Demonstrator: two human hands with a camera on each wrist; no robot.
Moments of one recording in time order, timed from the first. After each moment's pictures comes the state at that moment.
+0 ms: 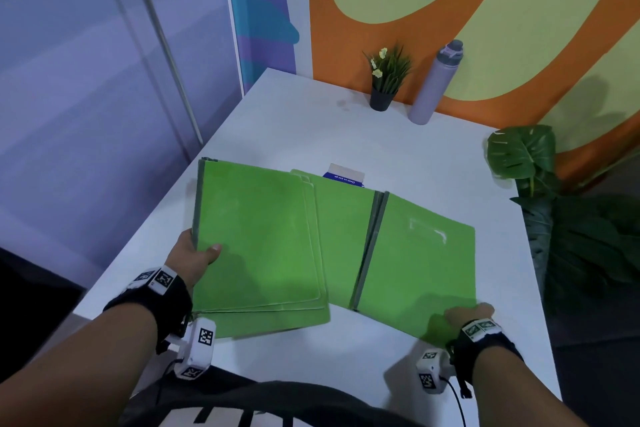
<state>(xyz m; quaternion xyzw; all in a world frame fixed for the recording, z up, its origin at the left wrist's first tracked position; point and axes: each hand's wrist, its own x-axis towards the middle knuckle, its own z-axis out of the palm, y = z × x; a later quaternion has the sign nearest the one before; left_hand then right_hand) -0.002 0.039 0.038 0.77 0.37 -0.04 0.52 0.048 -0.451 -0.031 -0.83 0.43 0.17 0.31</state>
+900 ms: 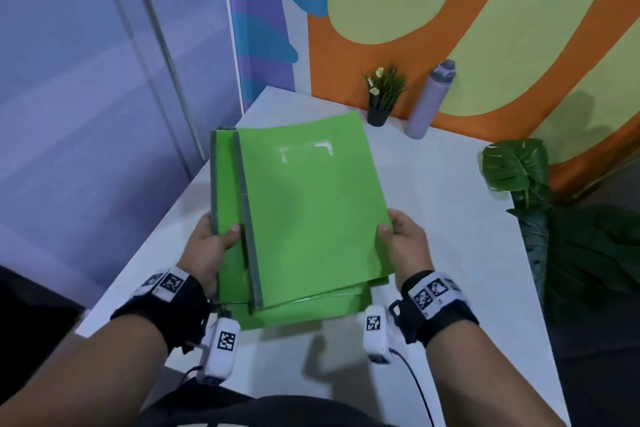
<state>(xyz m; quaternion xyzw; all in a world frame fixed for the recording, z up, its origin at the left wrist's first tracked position) 0.020 0.010 0.092 0.61 0.29 0.04 0.74 0.083 -0.280 0.107 -0.75 0.11 0.04 0.65</state>
